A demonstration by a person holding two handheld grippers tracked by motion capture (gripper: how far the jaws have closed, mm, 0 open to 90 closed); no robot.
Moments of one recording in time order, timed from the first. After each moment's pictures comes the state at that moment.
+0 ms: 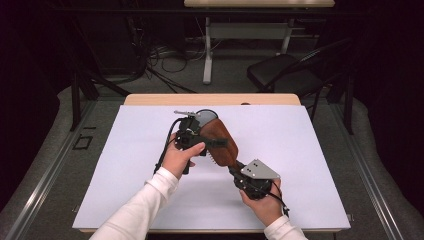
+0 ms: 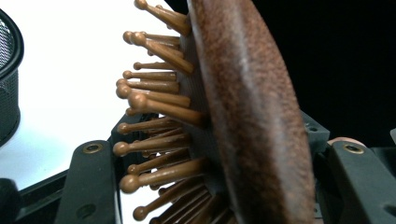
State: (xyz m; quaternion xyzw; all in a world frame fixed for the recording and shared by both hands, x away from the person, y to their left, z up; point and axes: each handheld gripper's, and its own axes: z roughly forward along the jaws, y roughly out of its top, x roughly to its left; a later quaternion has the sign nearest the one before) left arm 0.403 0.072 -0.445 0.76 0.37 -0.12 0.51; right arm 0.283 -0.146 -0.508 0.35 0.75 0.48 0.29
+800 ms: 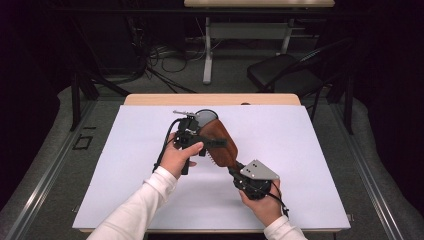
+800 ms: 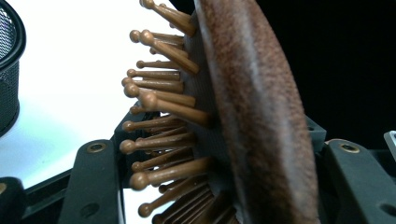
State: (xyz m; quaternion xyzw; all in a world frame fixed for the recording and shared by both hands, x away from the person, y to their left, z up) left arm 0.402 0.074 -0.445 0.76 0.39 -0.13 0.51; right arm 0.282 -0.145 -0.510 0.35 0.75 0.48 0.29
